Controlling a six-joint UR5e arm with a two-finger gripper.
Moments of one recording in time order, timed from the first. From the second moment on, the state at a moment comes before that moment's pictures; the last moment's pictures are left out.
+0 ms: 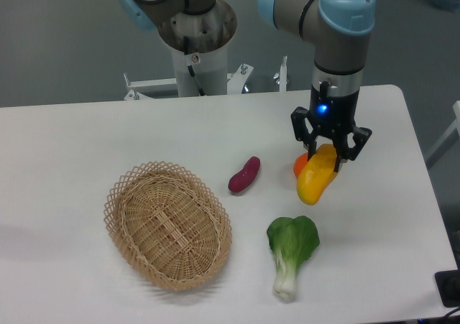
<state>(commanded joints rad) 2.68 -1.75 -1.68 -0.98 1.39 1.27</state>
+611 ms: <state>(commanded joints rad) 2.70 -1.74 -1.75 -0.97 1.39 1.36</state>
